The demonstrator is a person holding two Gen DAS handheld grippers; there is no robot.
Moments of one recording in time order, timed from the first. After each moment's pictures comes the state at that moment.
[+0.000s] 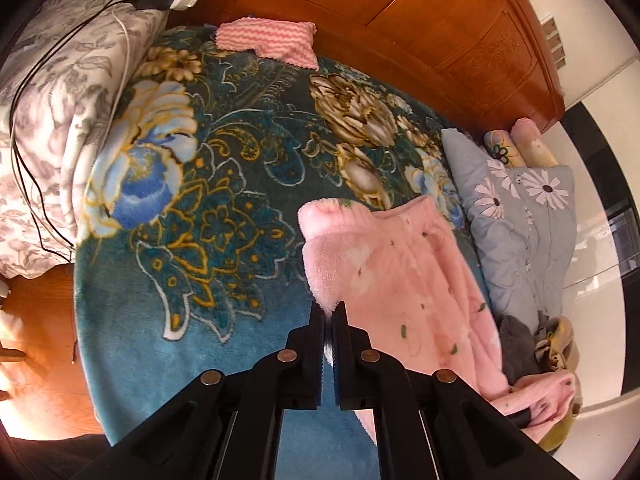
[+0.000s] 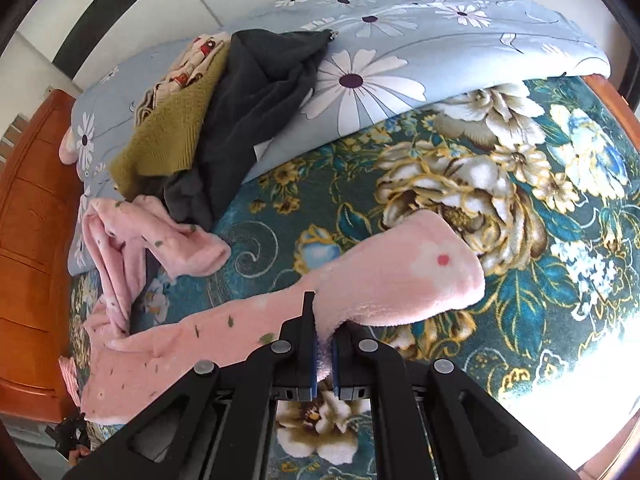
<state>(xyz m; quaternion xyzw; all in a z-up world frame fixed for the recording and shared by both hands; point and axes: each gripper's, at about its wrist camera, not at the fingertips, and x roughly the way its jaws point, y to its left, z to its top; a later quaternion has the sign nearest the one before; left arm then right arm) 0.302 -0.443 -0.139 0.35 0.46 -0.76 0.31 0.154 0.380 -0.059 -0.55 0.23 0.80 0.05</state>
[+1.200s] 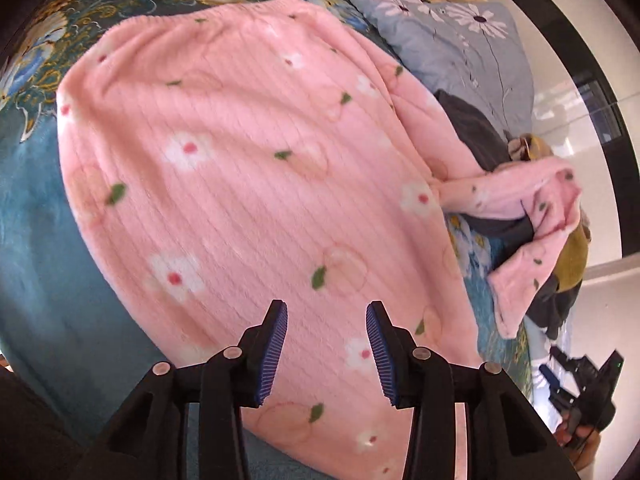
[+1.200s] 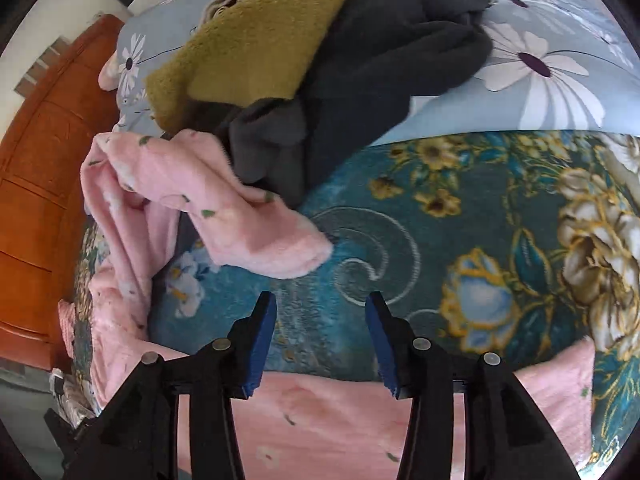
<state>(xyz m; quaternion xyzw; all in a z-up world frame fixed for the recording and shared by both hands) 0.266 -0.228 -0.182 0.50 0.41 -0.76 0.13 0.034 0.239 -0.127 -0.58 0.17 0.79 -0.09</state>
